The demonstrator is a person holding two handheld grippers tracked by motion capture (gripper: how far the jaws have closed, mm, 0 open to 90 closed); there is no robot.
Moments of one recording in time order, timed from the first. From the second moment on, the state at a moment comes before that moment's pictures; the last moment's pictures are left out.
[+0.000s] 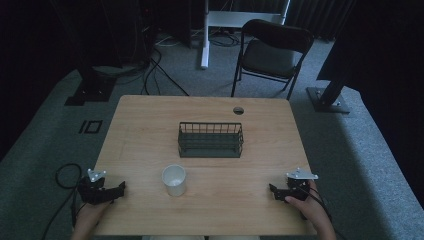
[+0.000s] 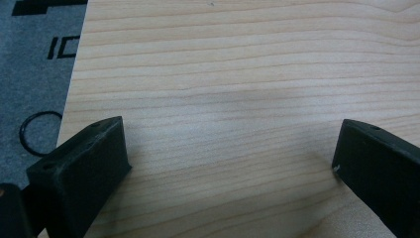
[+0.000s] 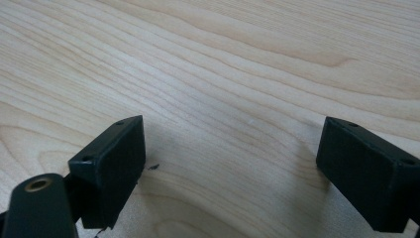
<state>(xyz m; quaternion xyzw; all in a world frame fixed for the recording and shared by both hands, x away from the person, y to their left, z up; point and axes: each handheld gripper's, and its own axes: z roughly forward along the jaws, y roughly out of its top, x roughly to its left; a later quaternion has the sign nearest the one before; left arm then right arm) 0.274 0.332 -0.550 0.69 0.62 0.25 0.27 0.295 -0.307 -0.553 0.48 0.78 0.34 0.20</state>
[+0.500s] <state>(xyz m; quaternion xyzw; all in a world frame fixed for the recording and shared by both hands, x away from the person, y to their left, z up) 0.273 0.333 -0.550 0.70 0.61 0.25 0.27 0.292 -0.313 -0.553 0.47 0.79 0.34 0.20</state>
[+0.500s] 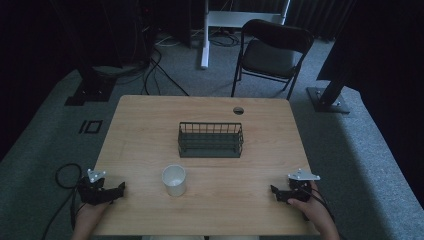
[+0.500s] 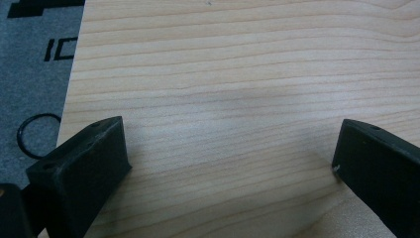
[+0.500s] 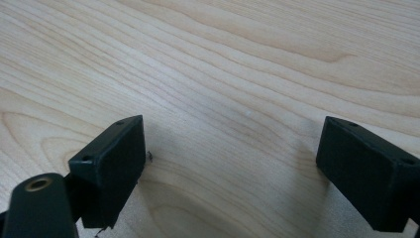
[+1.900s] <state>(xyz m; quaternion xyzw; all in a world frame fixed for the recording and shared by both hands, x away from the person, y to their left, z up) 0.273 0.333 -0.550 0.70 0.61 0.25 0.27 0.301 -0.281 -0.528 0.44 0.79 0.37 0.20</state>
